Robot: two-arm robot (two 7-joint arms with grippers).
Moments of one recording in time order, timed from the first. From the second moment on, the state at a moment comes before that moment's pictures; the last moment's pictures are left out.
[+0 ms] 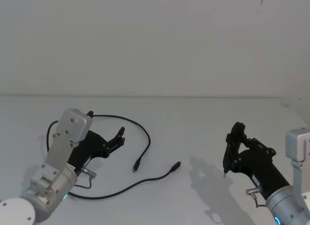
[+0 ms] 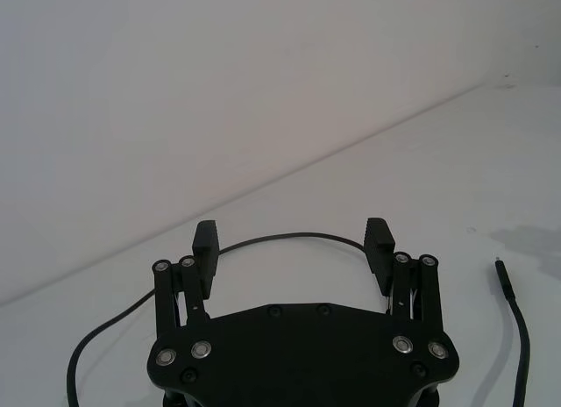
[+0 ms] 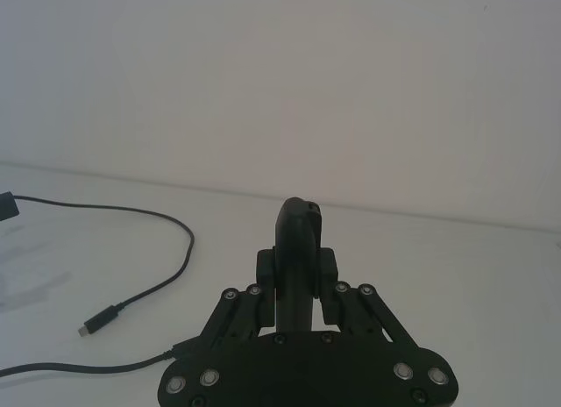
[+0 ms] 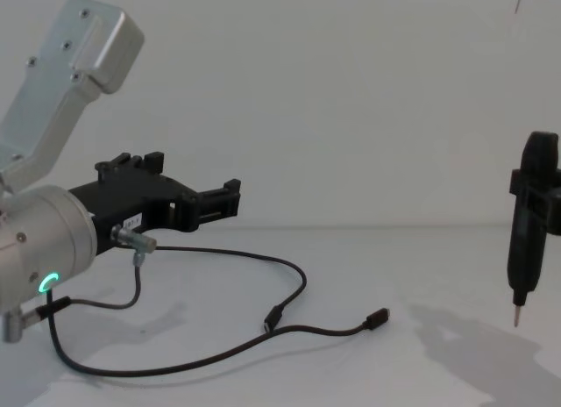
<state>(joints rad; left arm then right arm) -0.24 0.38 0.45 -1.63 -0.20 0.01 -0.01 -0.01 0.34 -0.23 -1.77 0.29 0.03 0.07</state>
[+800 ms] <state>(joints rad) -0.24 0.45 0.46 -1.71 -0.28 0.08 -0.20 -0.01 0.34 -0.23 -1.77 0.29 0.03 0.07</state>
